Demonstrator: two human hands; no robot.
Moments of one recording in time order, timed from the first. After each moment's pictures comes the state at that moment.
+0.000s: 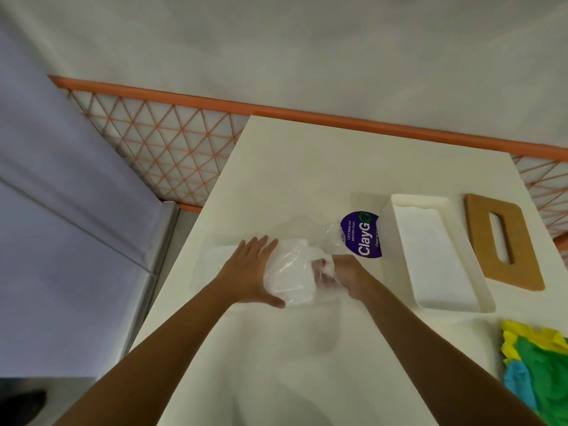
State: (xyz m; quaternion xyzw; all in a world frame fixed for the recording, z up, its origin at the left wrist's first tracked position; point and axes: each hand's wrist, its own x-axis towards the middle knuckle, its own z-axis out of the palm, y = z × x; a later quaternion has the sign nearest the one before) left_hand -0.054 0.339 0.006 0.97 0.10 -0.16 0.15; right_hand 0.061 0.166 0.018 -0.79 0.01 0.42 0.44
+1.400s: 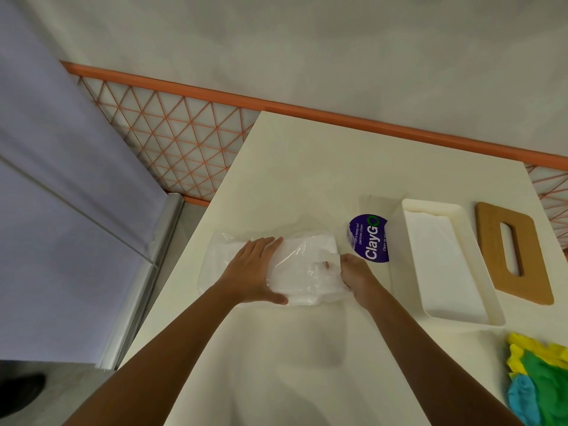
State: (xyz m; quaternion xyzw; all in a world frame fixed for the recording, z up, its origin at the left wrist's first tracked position) left_hand -0.057 0.339 0.002 0.97 0.11 -0.08 0.20; right_hand 0.062 0.168 0.011 -0.82 0.03 0.37 0.43
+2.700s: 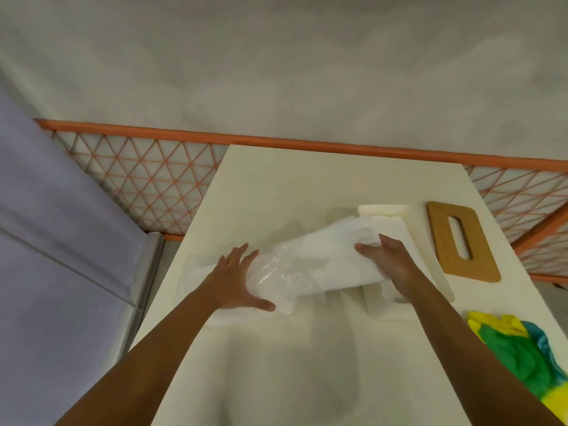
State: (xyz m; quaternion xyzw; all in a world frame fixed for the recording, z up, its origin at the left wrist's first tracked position) left_hand -0.055 0.330 0.043 0.95 0.12 -0.18 0.21; right_hand 0.079 0.077 0.088 -0.80 -0.02 0.22 0.56
